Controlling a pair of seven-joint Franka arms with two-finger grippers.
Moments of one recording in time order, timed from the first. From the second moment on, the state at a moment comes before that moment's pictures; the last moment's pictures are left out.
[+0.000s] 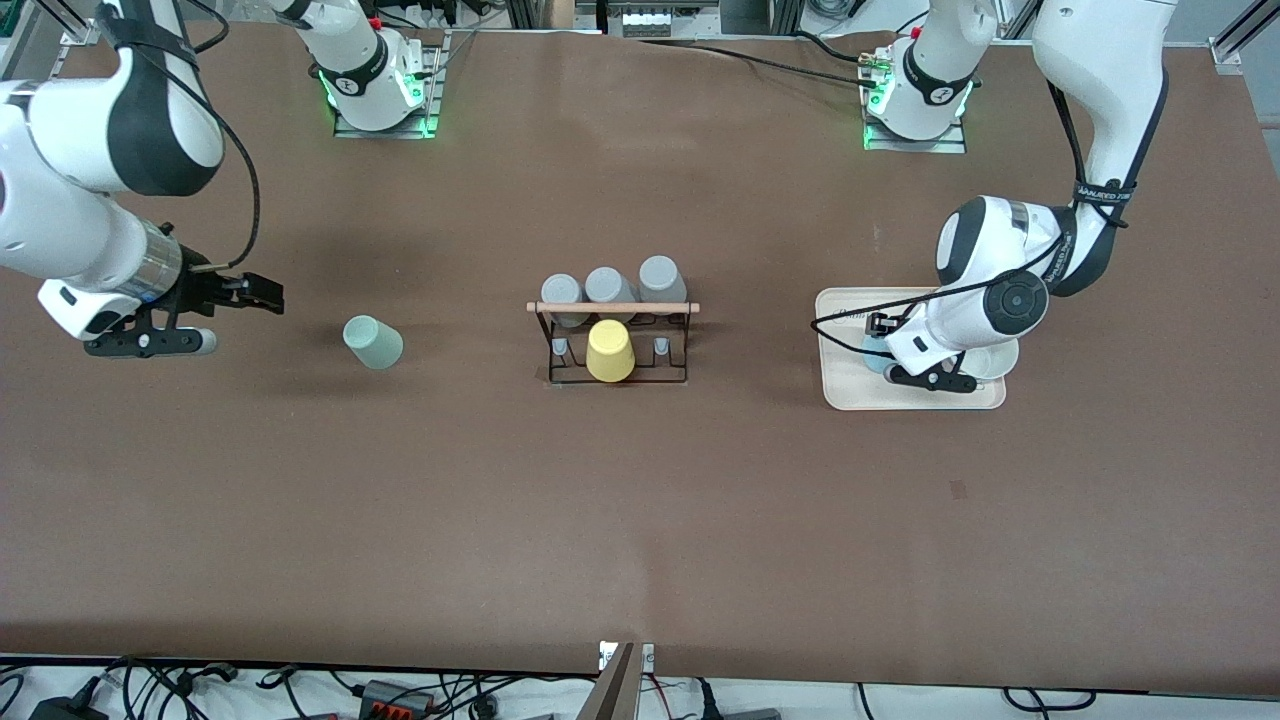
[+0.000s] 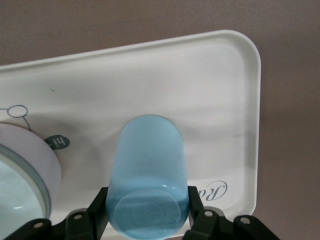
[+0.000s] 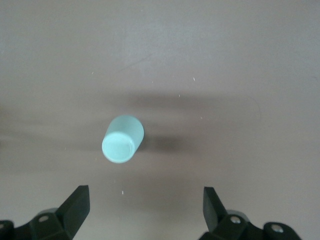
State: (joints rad) left arm -0.09 0.36 -0.11 -2.12 -0.04 2.23 -0.05; right arm -0.01 0.11 0.04 -1.95 -0.01 1.96 0.00
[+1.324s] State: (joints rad) left arm -0.33 0.56 -0.12 -1.32 -0.10 1.76 -0.08; right arm 0.10 0.24 0.04 -2.27 -0.01 2.54 0.16
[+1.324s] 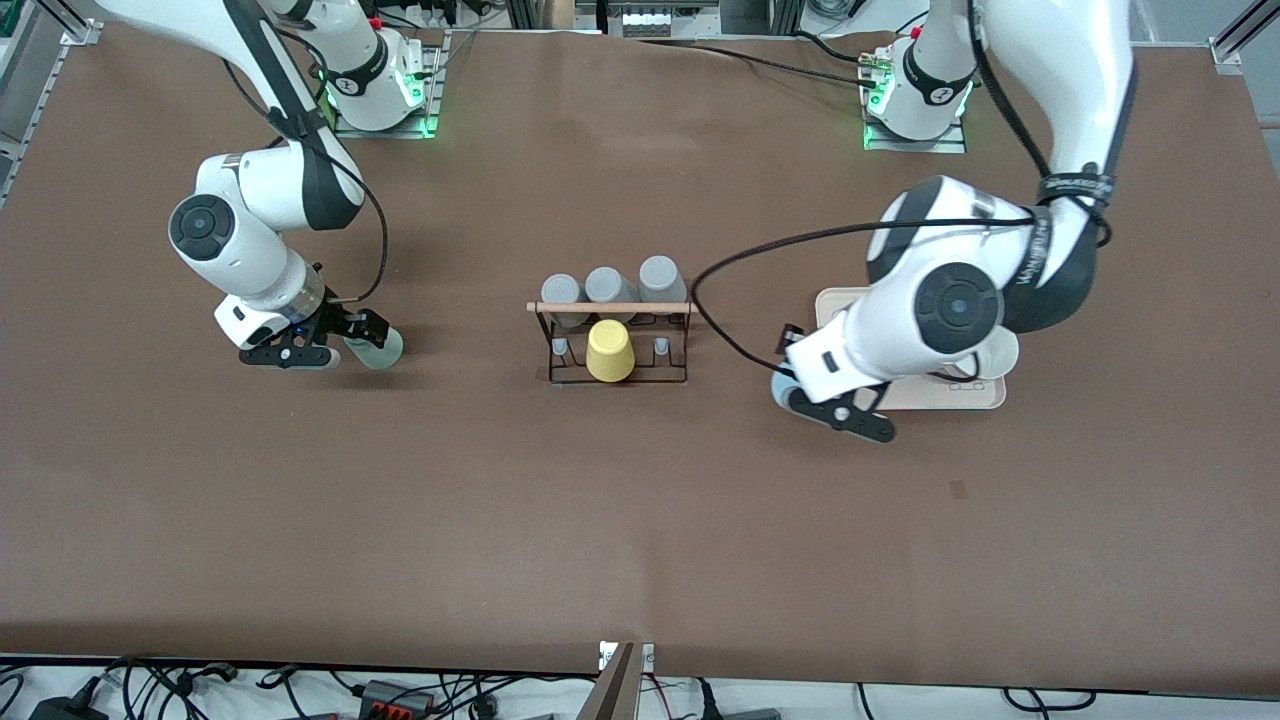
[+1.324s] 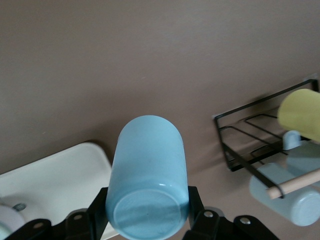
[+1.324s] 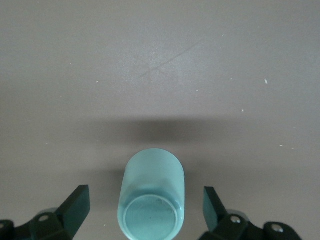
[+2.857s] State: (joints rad) left arm -0.58 0.71 -0.12 -1.15 -0.11 1.77 -0.48; right arm 0.11 0.30 0.04 -2.27 -0.01 2.54 0.16
